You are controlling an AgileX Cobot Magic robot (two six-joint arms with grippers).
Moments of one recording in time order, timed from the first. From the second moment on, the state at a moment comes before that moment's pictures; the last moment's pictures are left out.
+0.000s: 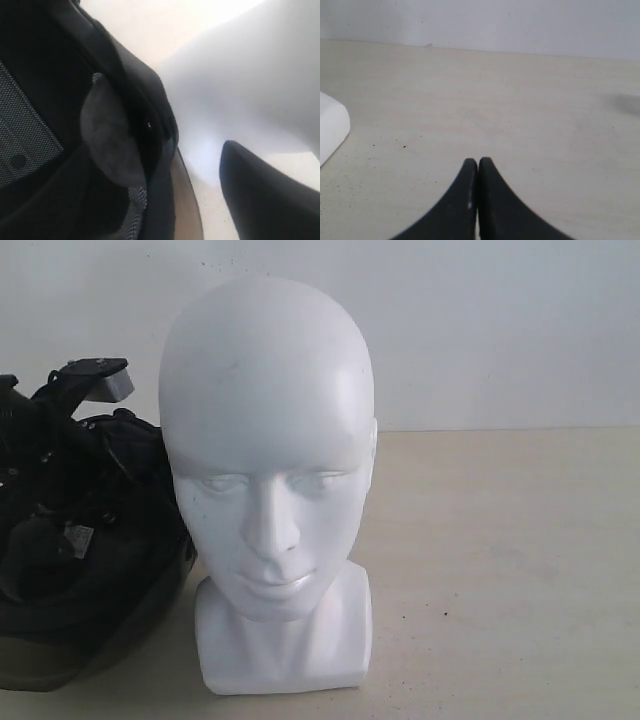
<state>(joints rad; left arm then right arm) -0.20 1.58 -1.06 -0.56 0.79 0.70 0.01 0.01 0.00 -0.03 0.34 0.00</state>
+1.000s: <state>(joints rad) -0.20 1.63 -1.06 -0.56 0.82 0.65 0.01 0.01 0.00 -0.03 0.34 0.00</state>
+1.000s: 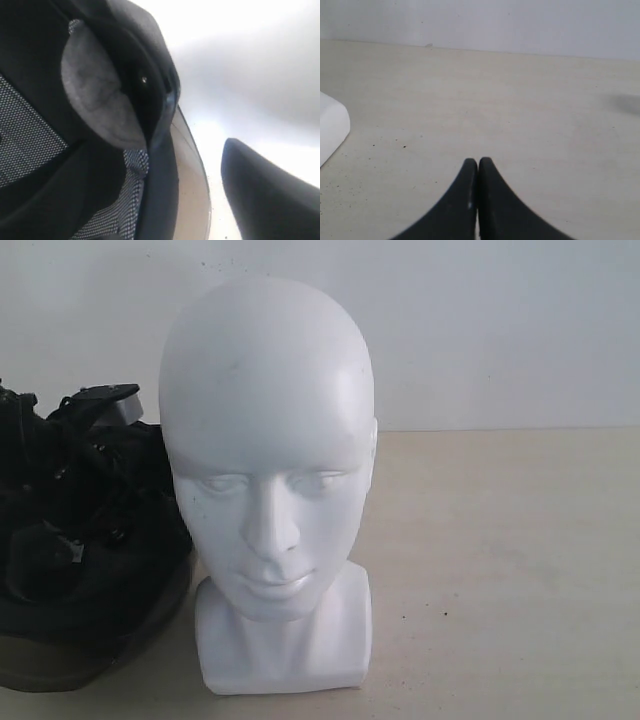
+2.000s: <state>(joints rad) -0.21 1.65 -0.99 -0.47 0.78 0.55 0.01 0.01 0.00 -0.03 0.34 0.00</state>
